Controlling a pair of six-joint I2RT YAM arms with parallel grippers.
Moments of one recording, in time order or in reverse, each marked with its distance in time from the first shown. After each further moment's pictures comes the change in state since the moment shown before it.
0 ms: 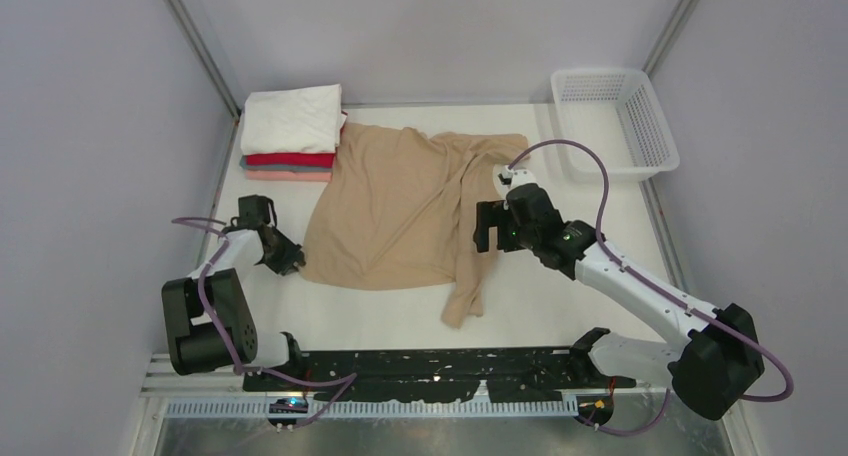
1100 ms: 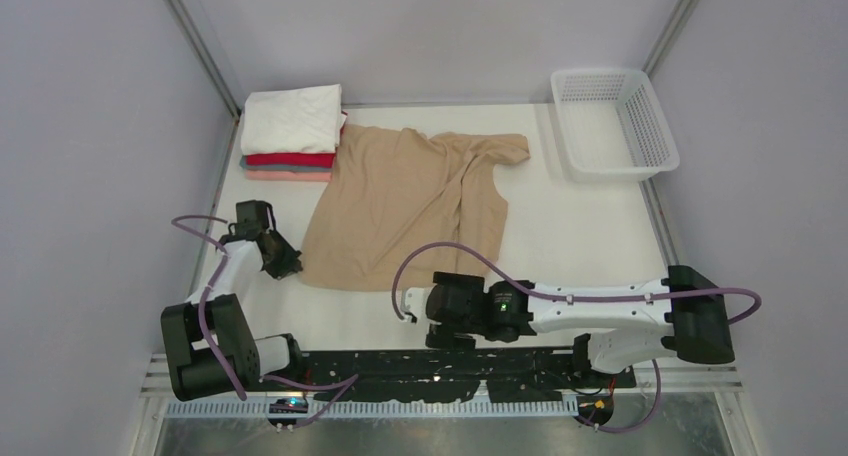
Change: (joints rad) left arm 0.000 -0.123 -0.042 -0.024 0.023 0.108; right arm 0.747 0.169 0.068 -0.219 0.170 -0.516
